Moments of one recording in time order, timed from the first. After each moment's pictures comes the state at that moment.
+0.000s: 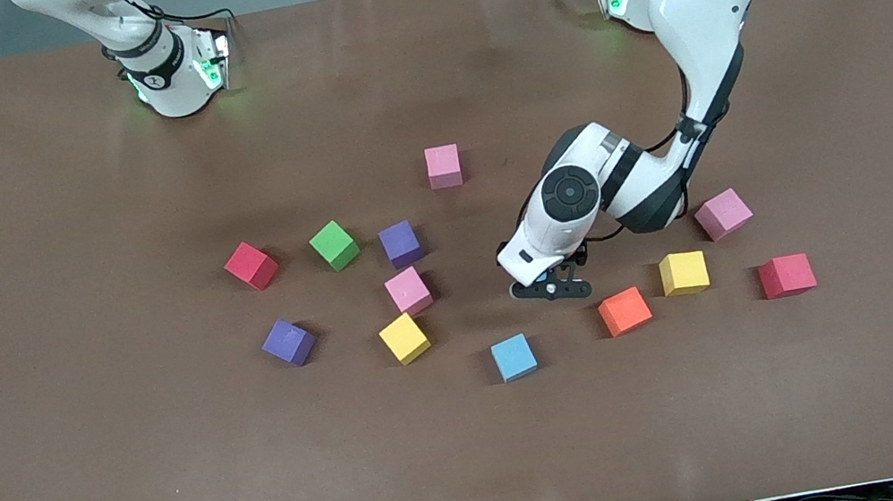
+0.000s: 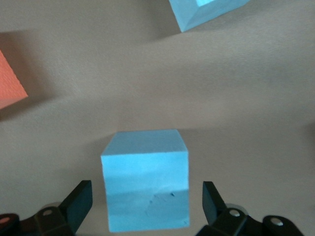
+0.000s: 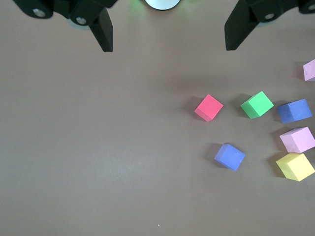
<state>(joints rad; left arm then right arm) -0.18 0.74 -0.48 -1.68 0.34 2.30 -0.61 -0.02 -0.11 -0.01 -1.53 -0.01 1.40 -0.04</state>
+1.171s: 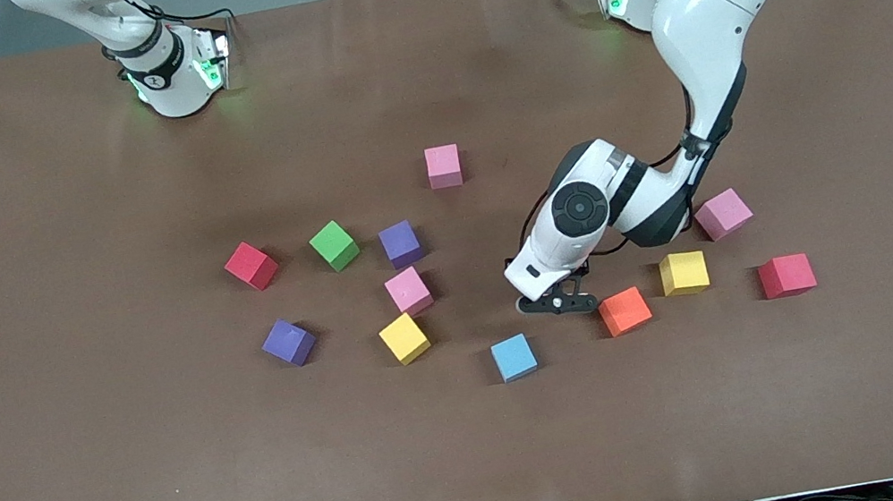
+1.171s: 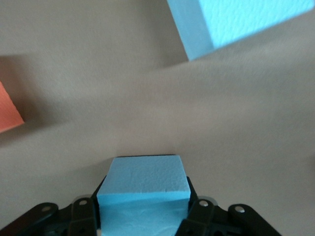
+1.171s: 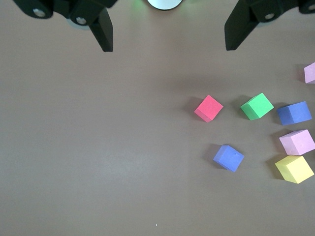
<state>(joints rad) -0.16 0.79 -0.48 -1.61 0.35 2.33 -0.63 -0.02 -0.11 0.00 -1.53 -0.01 1.40 -0.05</state>
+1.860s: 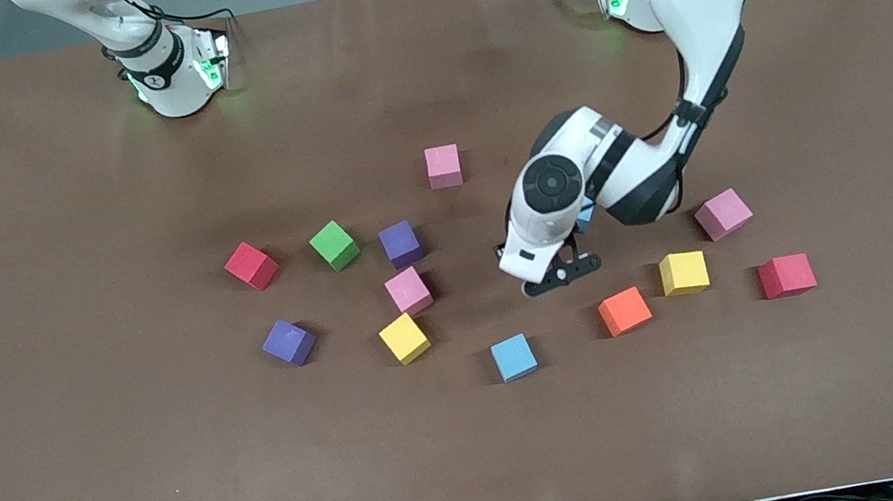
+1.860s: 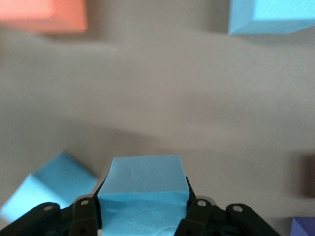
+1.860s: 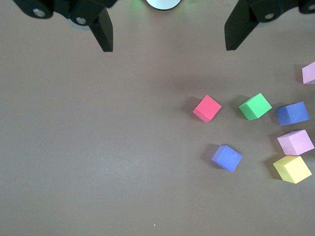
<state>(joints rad) -0.16 0.65 -0.57 -1.68 0.35 2.12 -1.14 -0.02 -0.11 0.00 -1.53 0.00 1.40 -0.05</state>
